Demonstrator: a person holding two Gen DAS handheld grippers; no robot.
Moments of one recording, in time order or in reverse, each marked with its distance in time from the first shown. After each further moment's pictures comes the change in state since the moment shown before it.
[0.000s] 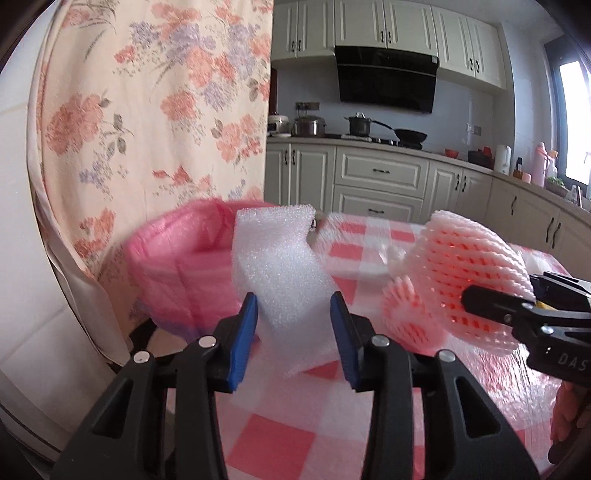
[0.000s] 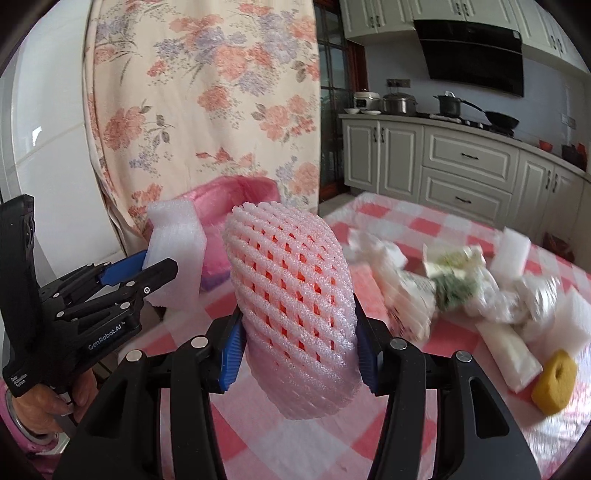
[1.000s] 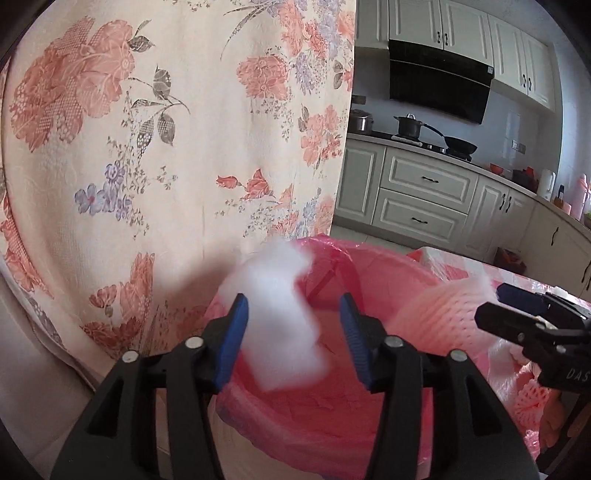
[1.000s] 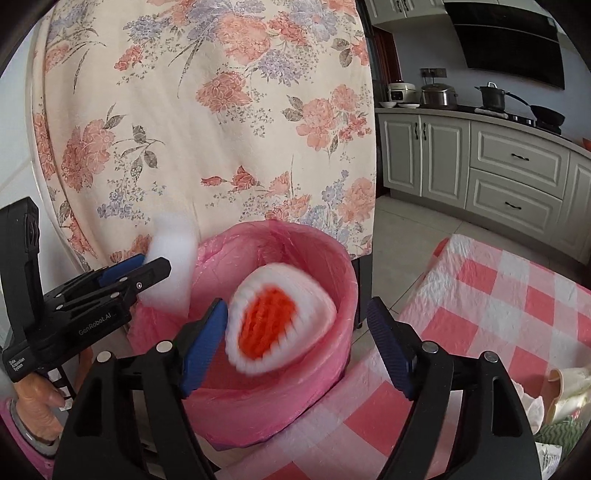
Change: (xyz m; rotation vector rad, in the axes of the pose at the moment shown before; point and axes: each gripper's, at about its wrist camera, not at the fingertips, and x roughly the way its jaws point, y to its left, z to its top) left arm 0.135 0.165 0.082 -0.091 0.070 0.063; right arm 0.178 0.041 0.109 0.062 0.029 0.117
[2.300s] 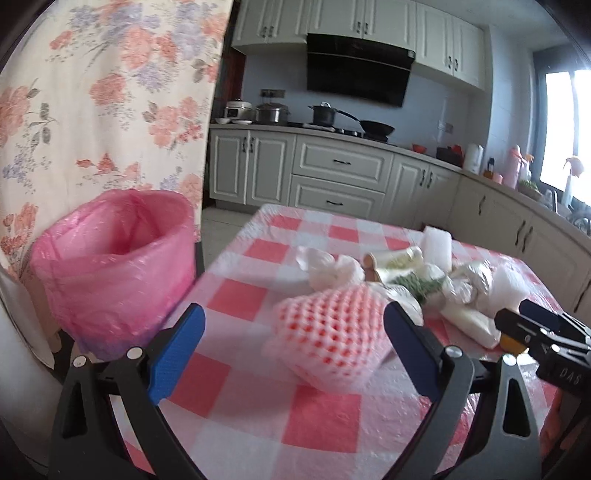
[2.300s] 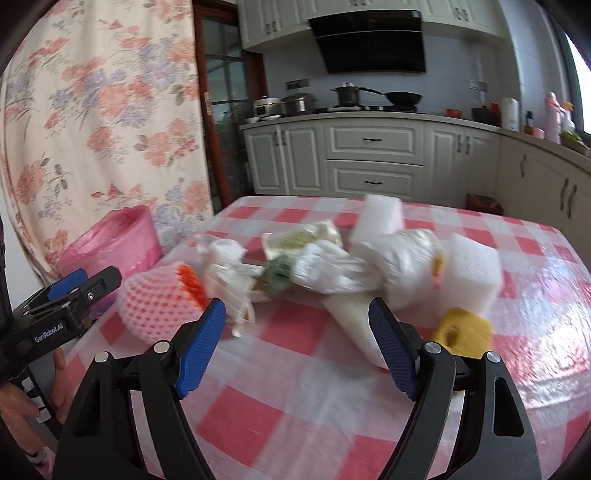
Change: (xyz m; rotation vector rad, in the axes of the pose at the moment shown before) left arm -0.084 -0.245 -0.108 0.090 0.009 -0.233; right arm -0.238 -0.158 -0.158 0.207 -0.085 -0.432
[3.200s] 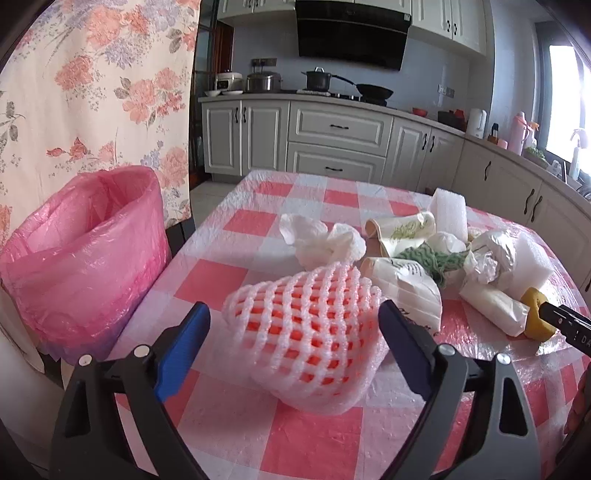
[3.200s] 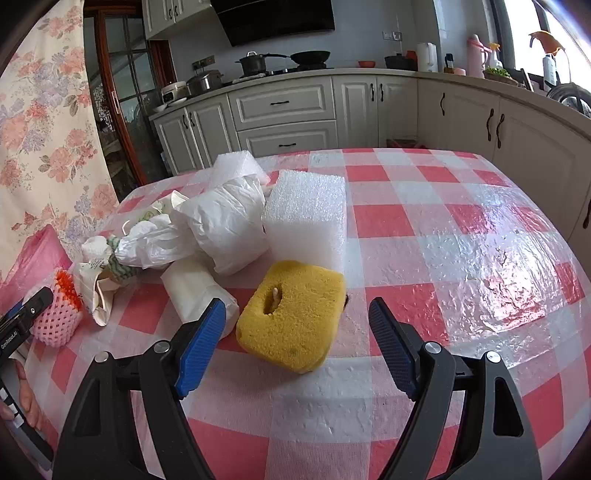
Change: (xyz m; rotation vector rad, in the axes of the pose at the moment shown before) left arm 0.060 -0.013 0.001 0.041 0.139 0.021; right arm 0.022 -0.099 -0.014 0.190 0.141 -0.247
